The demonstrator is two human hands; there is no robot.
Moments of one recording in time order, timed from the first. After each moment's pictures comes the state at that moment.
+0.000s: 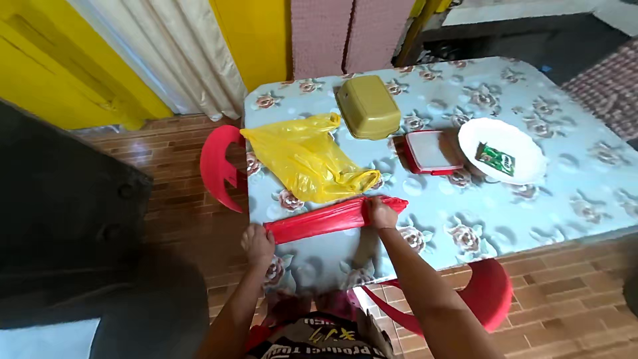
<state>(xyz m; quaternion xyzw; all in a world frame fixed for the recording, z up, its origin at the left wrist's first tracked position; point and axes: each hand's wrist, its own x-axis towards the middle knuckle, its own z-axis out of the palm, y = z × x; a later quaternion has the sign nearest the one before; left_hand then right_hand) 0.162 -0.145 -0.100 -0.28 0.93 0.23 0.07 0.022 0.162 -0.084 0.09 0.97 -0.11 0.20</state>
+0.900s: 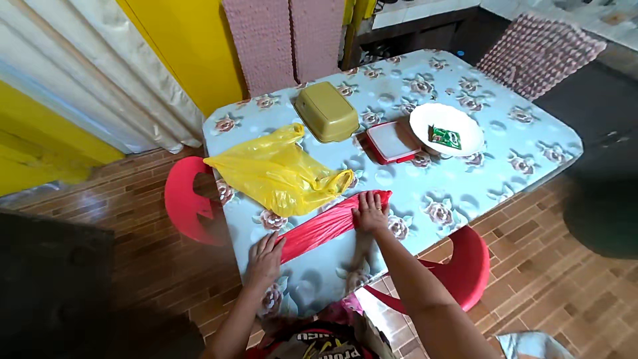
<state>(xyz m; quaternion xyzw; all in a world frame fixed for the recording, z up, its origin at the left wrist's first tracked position) 0.139 -0.149 -0.116 0.09 0.97 0.19 0.14 0.037 0.197 -0.115 0.10 0.97 -0.13 0.20</state>
